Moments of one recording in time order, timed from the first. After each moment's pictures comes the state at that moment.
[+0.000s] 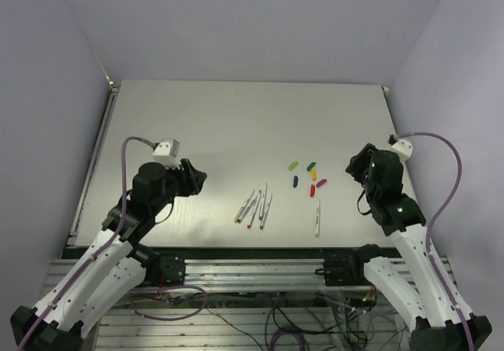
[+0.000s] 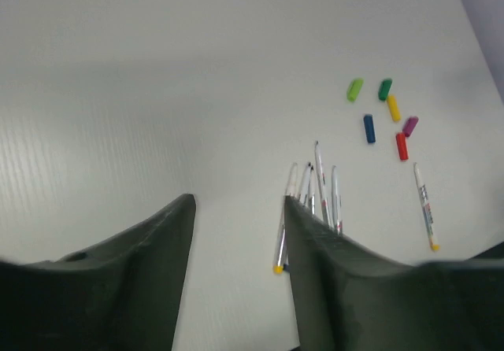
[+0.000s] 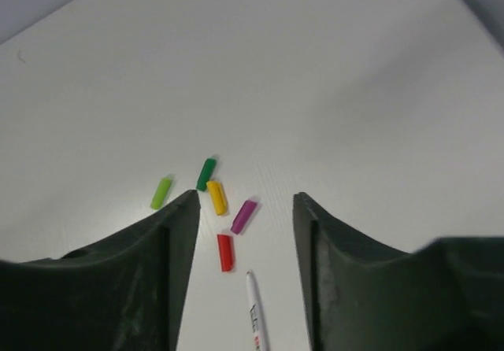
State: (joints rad) left arm -0.49 0.62 0.59 -0.29 -0.06 -0.47; right arm 0.24 0.69 0.72 -0.45 0.44 0.49
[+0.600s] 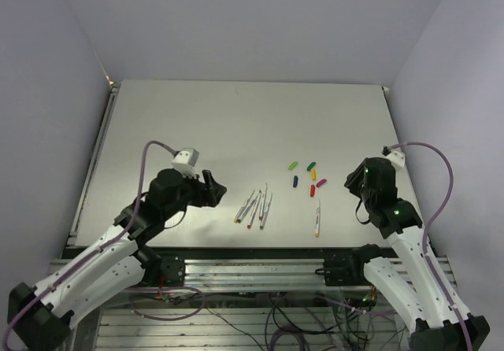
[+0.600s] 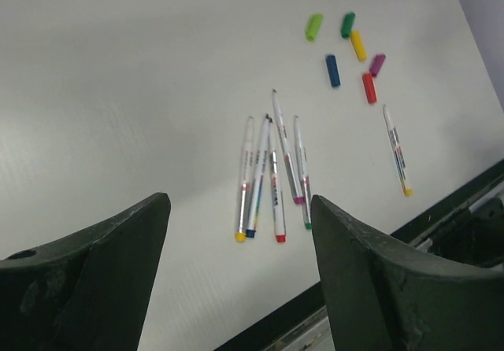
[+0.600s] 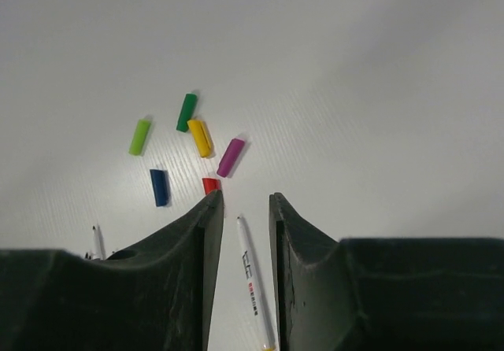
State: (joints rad) left arm -0.63 0.66 0.50 -0.23 -0.01 -0.53; right arm 0.24 0.66 0.64 -0.60 0.36 0.61
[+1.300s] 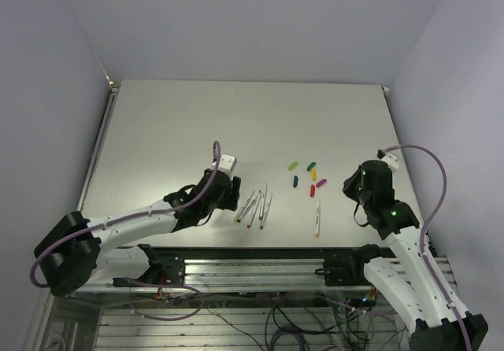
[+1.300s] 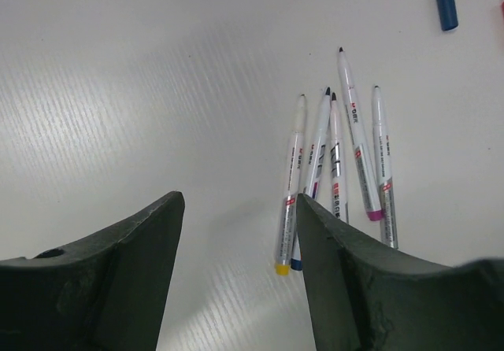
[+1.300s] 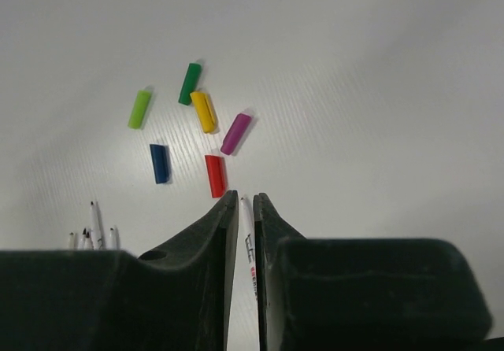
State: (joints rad) left arm -0.91 1.16 0.56 -0.05 -0.34 -0.45; right arm 0.24 0.66 0.60 -0.59 0.30 0.62
